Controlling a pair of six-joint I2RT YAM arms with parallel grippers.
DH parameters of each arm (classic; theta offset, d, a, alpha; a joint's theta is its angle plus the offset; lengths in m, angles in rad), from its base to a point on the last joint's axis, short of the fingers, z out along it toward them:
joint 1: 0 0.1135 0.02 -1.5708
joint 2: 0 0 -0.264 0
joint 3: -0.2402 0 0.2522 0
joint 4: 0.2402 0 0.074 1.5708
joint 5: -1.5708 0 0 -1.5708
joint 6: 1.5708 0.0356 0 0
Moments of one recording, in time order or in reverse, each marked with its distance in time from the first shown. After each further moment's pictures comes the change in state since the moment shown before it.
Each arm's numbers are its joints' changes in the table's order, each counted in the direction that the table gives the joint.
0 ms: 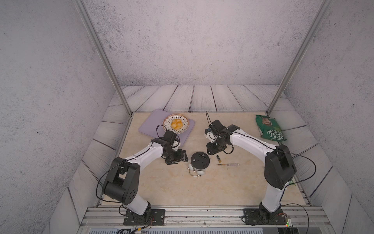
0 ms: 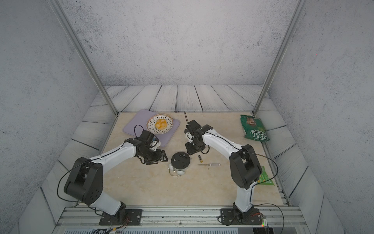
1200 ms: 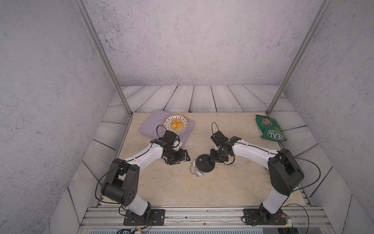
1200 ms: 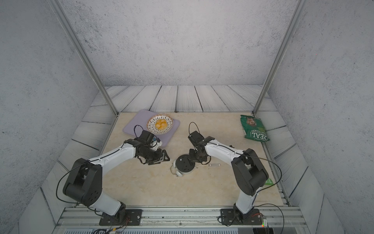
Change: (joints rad) left arm 0.000 -0.006 0.009 -0.055 -0.079 -0.029; right arm 0.018 -0.157 0.373 -0.224 -0.078 0.599
